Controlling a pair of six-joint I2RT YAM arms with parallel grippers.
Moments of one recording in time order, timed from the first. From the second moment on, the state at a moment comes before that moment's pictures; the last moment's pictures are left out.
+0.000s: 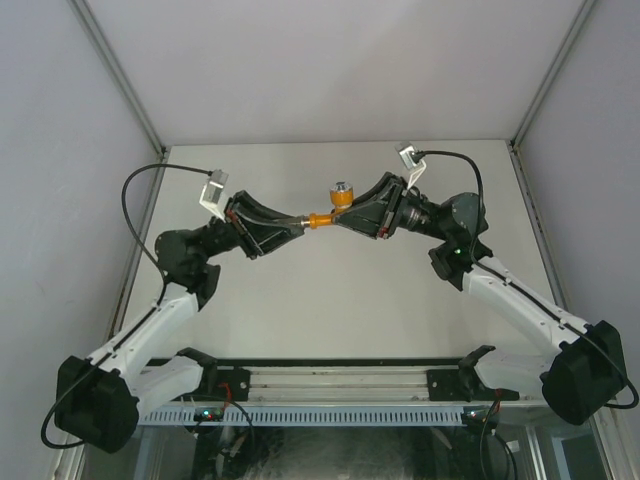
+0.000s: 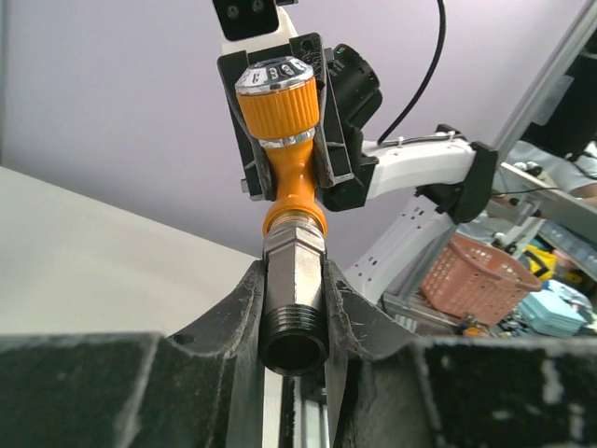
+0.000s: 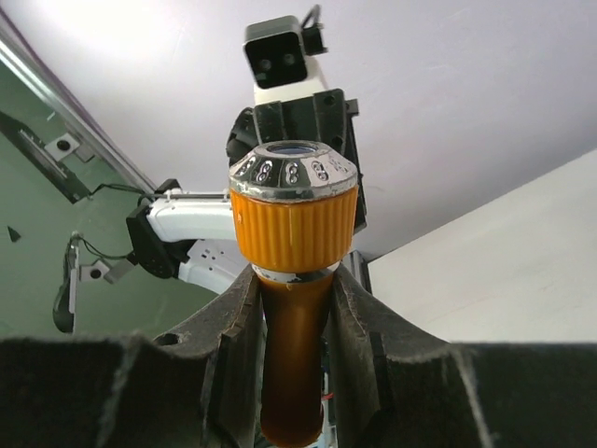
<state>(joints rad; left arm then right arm) -0.37 1.03 0.66 1.07 0.94 -1.04 0.56 1.17 0.89 0.74 -0.81 0.97</state>
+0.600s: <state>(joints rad) -0.38 0.90 0.66 0.79 0.90 -0.61 0.56 1.29 0.84 0.87 -0.77 1.35</state>
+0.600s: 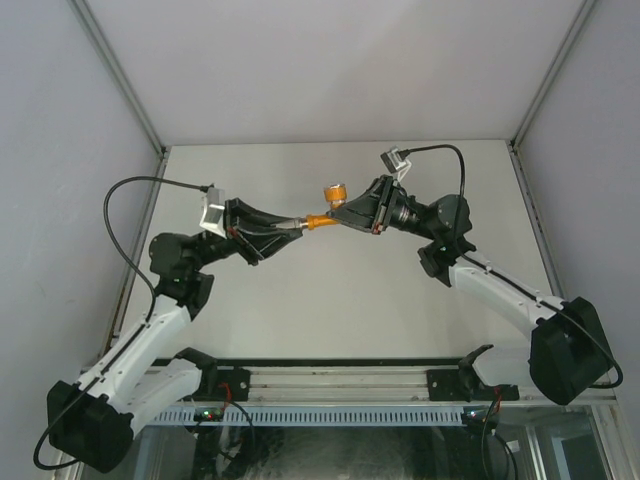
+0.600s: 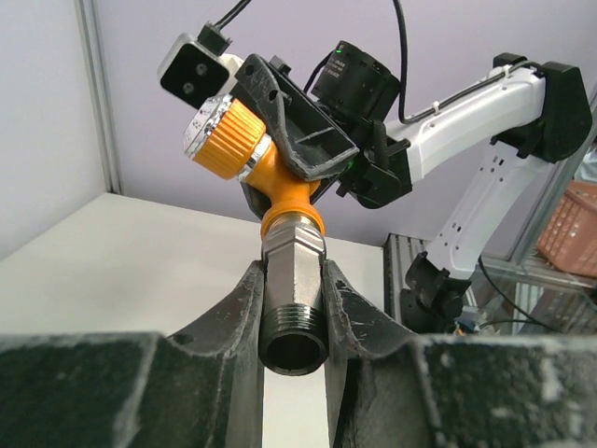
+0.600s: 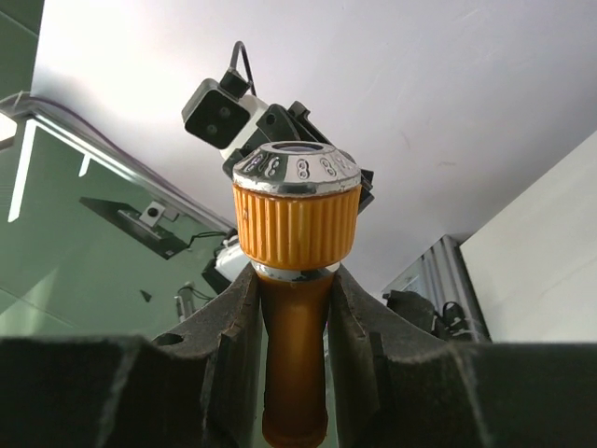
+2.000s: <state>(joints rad) -0.60 0.72 0.71 0.14 0.64 0.37 0.56 1.38 0.73 0.94 -0.77 1.73</state>
